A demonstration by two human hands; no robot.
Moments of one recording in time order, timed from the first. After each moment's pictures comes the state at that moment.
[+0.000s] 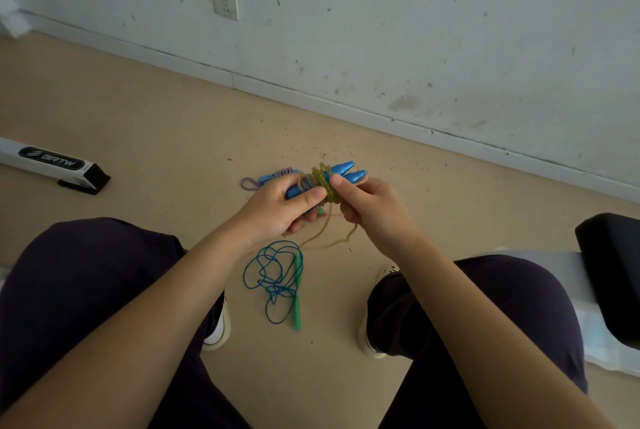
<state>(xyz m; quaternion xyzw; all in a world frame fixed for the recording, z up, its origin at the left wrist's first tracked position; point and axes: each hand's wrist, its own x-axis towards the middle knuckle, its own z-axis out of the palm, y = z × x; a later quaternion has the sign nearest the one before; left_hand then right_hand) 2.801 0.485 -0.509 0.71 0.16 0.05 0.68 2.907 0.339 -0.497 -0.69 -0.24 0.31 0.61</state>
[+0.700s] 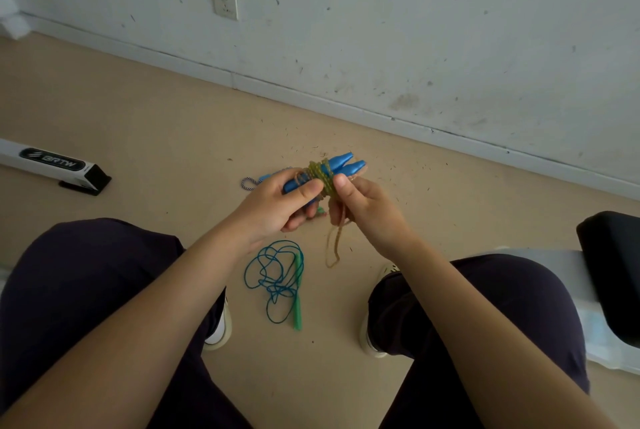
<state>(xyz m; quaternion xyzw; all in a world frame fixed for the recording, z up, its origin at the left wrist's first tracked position) 2.801 0.485 -0.505 0.67 0.14 0.07 0.73 2.903 0.342 -0.499 -0.71 -0.31 0.30 0.55</state>
